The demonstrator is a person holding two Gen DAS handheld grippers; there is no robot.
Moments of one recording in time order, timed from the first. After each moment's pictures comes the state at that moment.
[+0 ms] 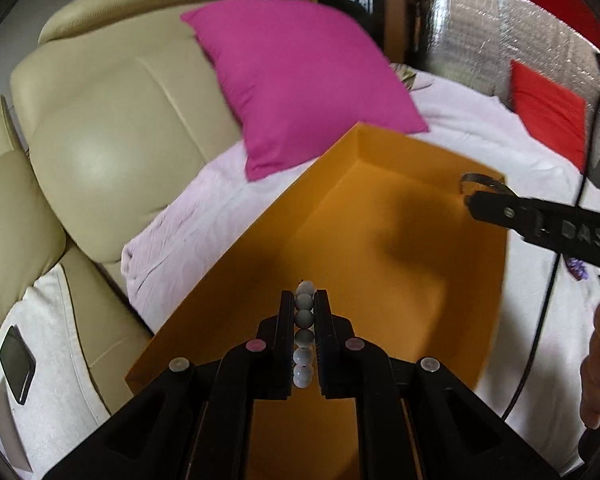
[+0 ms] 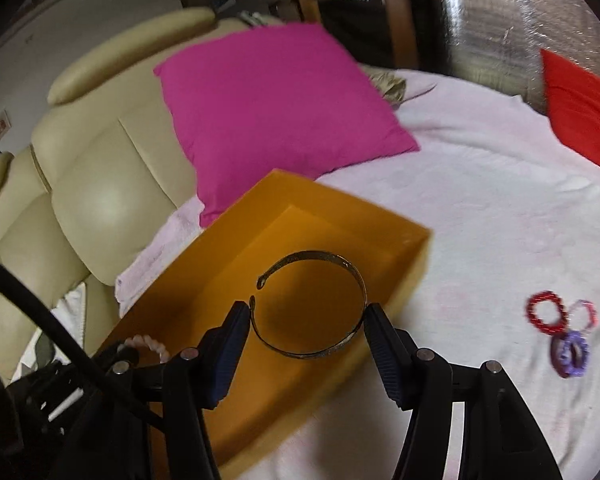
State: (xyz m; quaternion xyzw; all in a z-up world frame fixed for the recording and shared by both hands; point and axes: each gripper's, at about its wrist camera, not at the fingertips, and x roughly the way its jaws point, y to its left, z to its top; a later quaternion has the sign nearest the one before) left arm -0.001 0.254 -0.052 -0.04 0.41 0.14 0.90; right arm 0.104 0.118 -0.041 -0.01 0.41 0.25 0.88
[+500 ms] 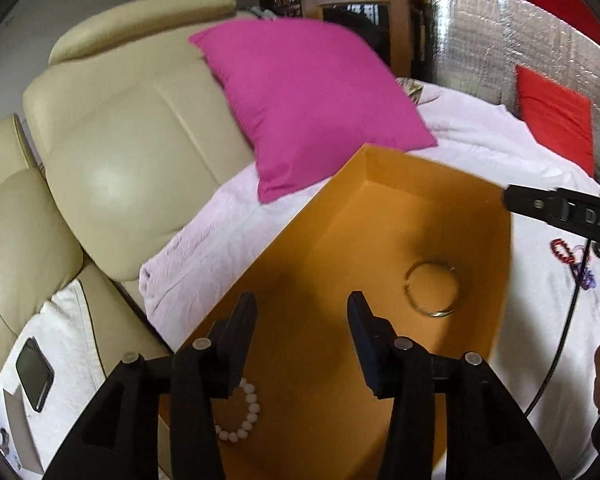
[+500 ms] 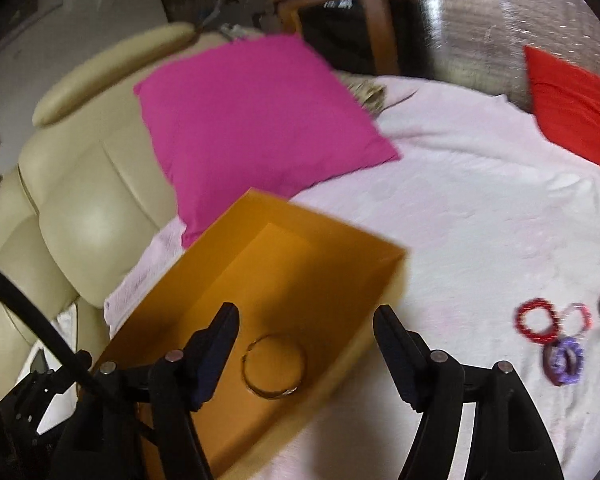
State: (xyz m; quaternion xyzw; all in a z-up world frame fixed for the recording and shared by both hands) left arm -0.008 0.241 -0.030 -0.02 0.38 0.16 0.91; right arm 0.110 0.083 -0.032 0.02 0.38 0.22 0.90
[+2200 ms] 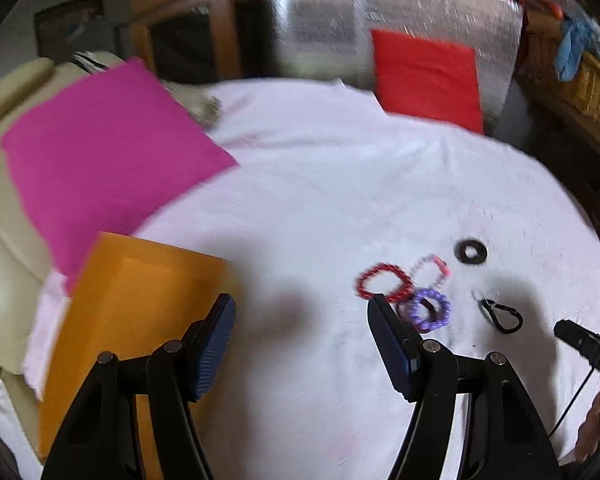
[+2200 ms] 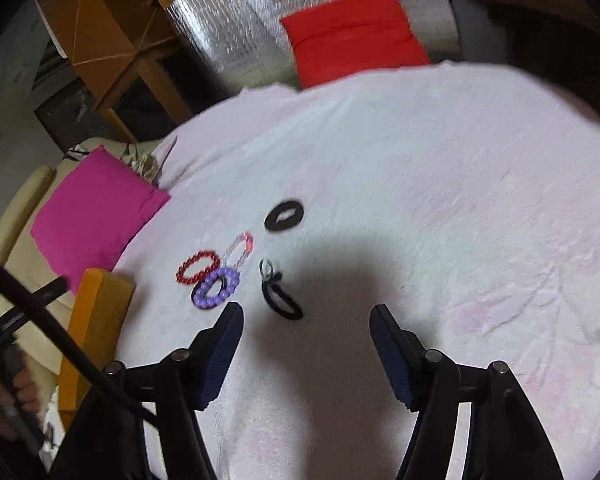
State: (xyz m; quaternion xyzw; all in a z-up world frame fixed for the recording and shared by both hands) left arm 0.114 0.019 -0.004 0.03 0.43 -0.05 0.90; right arm 0.053 -0.275 -0.061 0.21 0.41 0.06 0.89
